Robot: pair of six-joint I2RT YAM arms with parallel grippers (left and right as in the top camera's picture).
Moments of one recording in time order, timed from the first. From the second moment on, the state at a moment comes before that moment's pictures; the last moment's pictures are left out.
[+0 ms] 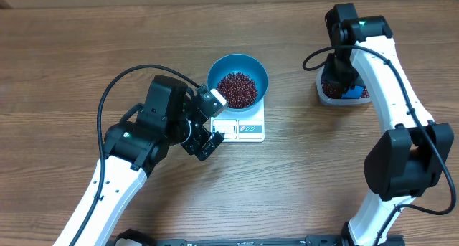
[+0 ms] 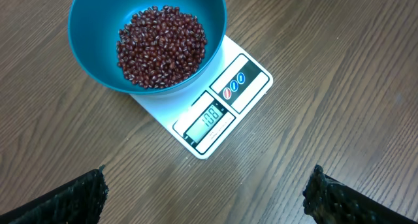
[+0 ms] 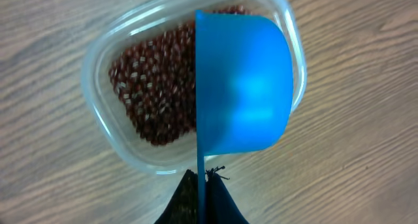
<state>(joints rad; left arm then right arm) -0.40 1.23 1.10 -0.82 0.25 0.37 0.11 1.97 1.81 -1.32 0.33 0.46</state>
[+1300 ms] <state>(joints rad) -0.40 1.23 1.10 -0.82 0.25 0.37 0.11 2.07 1.80 -1.31 0.36 0.41</state>
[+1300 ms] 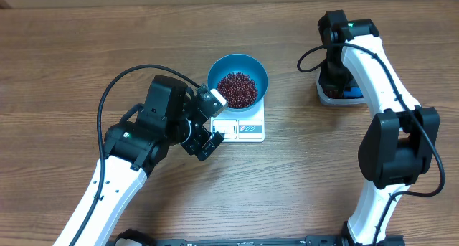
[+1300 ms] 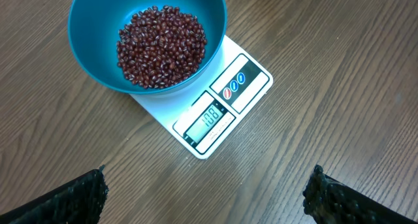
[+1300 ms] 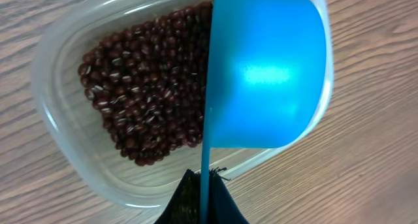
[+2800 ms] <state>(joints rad) -0.40 1.23 1.10 -0.82 0.25 0.37 0.02 2.07 1.80 -1.26 -0.07 0.32</state>
